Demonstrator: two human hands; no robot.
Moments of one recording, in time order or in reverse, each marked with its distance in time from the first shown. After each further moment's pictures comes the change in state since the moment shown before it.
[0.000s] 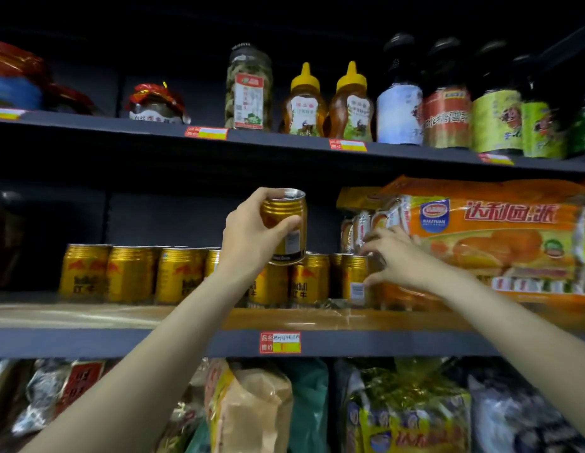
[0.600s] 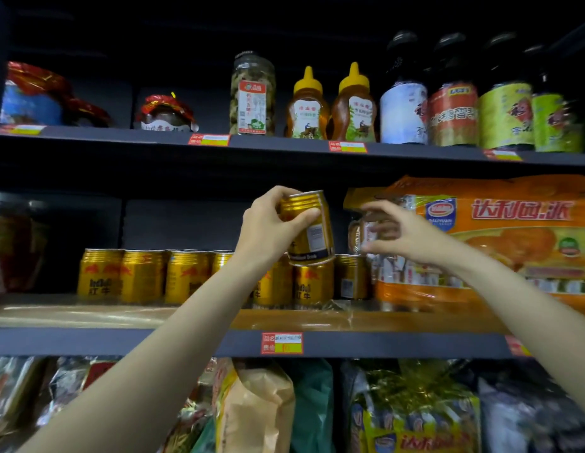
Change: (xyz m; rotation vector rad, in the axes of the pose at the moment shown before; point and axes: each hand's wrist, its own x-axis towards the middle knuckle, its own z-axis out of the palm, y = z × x) left_hand 0.010 0.015 0.013 -0.071 -0.053 -0.032; right_hand 0.000 0.015 -0.023 0.790 0.154 -0.152
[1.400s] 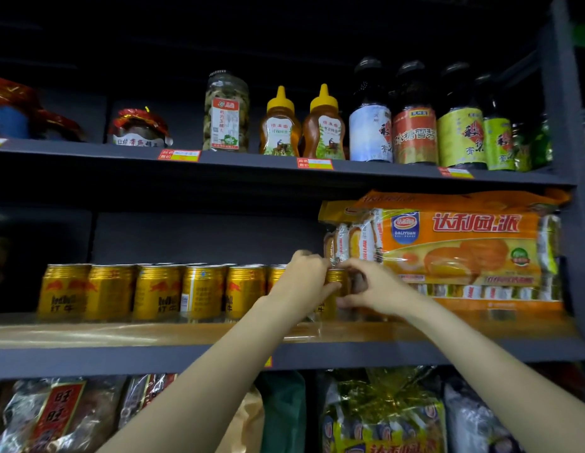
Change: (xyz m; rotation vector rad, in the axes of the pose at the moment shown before) left_hand -0.014 -0.004 0.085 0.664 -0.428 0.148; right_hand -0.025 0.024 0.031 -0.165 -0.085 0.187
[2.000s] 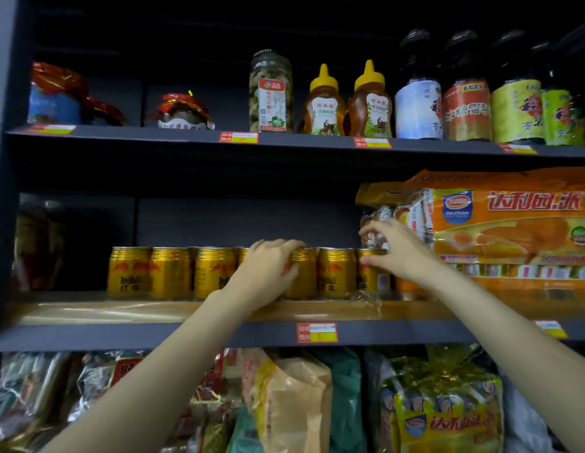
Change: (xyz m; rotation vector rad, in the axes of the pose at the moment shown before) left_hand -0.061 -0.113 -0.041 0.056 0.068 0.018; right_hand 0.017 -0.054 0.023 -0.180 0.199 -0.019
